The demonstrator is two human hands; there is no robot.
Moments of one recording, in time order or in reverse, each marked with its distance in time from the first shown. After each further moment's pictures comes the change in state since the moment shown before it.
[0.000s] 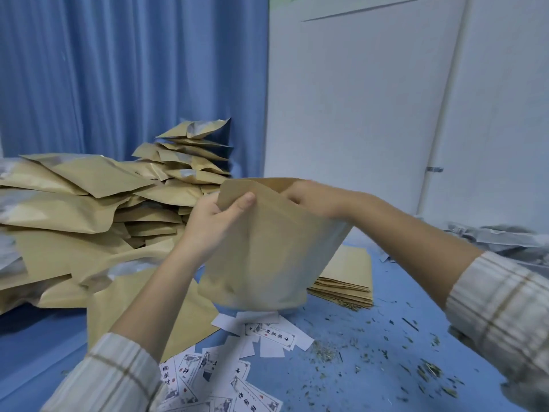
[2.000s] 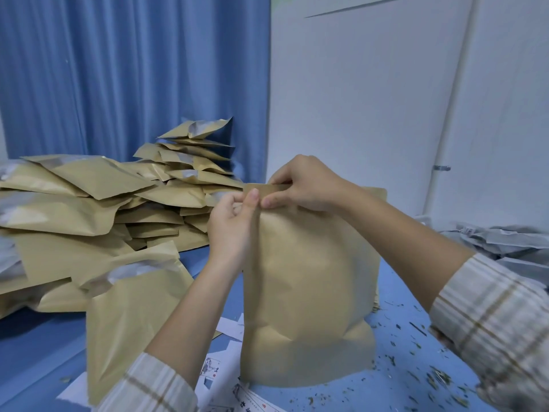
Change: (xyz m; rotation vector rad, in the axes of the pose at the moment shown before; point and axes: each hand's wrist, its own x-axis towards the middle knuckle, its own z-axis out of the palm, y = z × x) left_hand 0.001 -0.005 0.037 -0.055 0.331 -0.223; right_hand 0.016 -0.007 -0.007 0.006 0.260 -0.036
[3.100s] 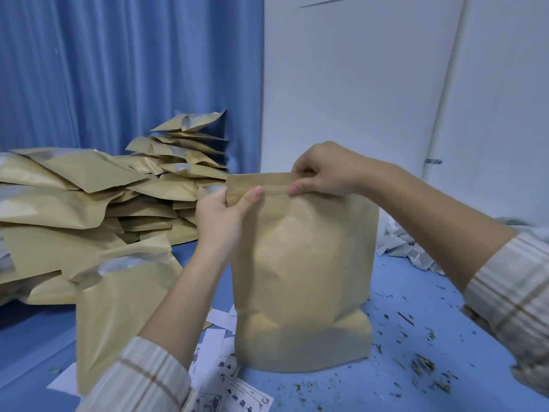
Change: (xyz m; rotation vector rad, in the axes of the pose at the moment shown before) left_hand -0.008 0.009 0.005 -0.094 -0.042 -0.037; right_hand -0.016 0.033 -0.035 -0.275 -0.088 -0.010
